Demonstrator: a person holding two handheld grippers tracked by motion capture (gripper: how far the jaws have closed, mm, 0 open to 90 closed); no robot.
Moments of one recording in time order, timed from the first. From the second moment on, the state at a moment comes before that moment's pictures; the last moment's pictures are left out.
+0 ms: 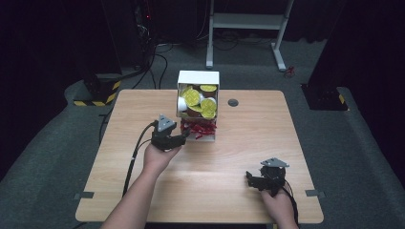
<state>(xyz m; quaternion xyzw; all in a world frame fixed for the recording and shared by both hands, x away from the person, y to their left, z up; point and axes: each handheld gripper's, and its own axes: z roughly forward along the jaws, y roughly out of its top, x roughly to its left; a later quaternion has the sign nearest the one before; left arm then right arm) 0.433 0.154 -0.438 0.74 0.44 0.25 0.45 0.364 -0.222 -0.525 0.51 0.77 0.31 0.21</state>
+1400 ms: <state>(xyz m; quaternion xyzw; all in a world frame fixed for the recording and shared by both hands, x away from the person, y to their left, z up) 0.412 0.153 -0.440 0.72 0.43 0.28 0.48 0.359 -0.221 -0.525 0.50 0.78 0.31 0.21</state>
